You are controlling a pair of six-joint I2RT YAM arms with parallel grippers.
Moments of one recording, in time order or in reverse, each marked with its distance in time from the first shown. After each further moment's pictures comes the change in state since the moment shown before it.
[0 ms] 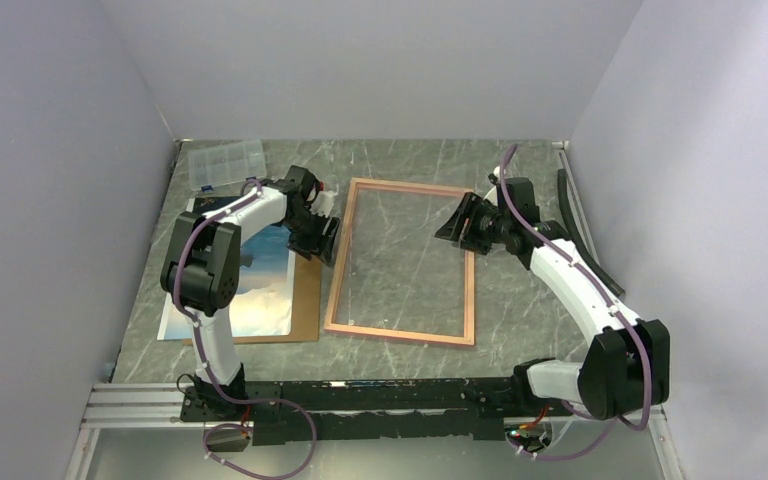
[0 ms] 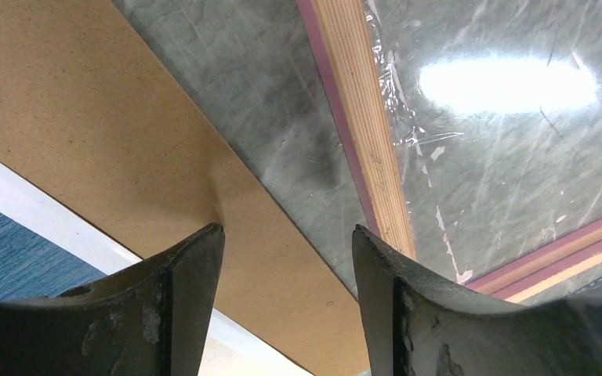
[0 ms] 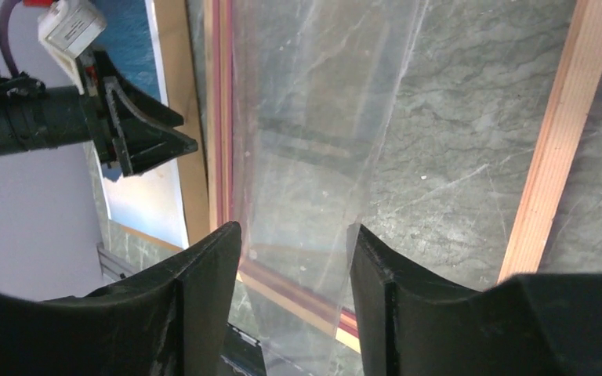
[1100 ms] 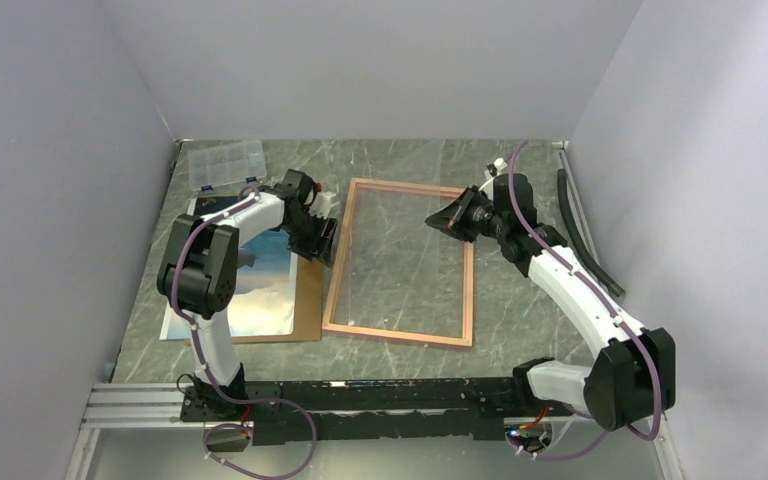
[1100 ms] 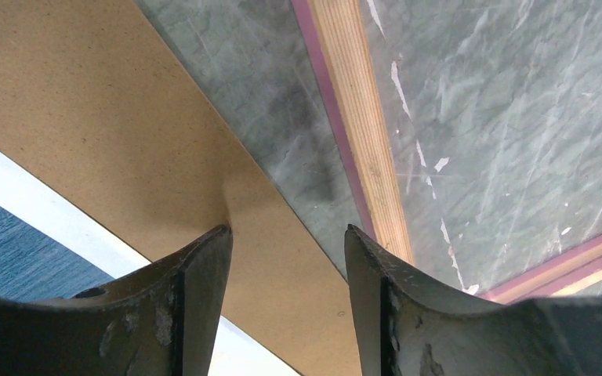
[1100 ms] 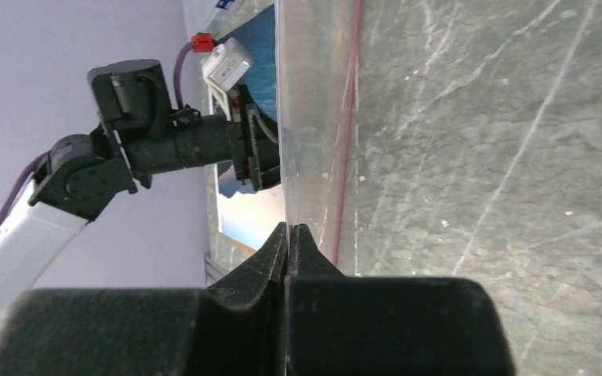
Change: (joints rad) left arm 0.006 -0.023 -0.067 0.092 0.010 -0.008; right arm 0.064 -0.042 -0.016 0.196 -0.037 0.257
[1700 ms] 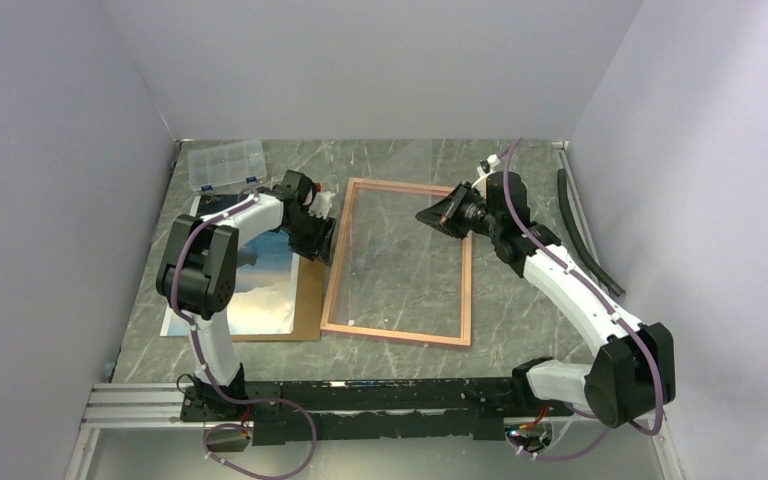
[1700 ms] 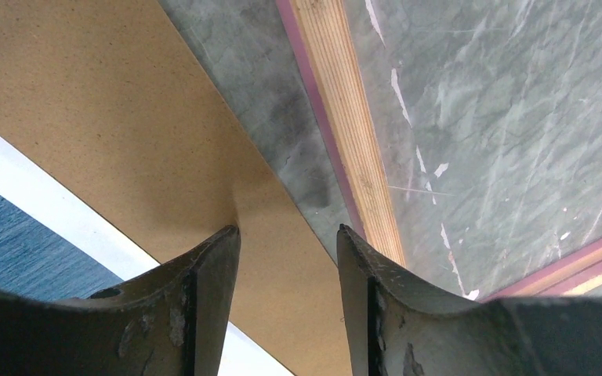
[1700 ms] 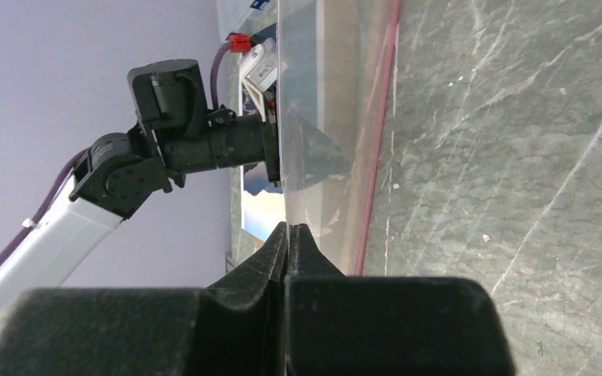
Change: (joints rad) left arm 0.004 -0.003 -0.019 0.034 0.011 -0.005; right arm 0.059 0.016 0.007 0.084 0.015 0.072
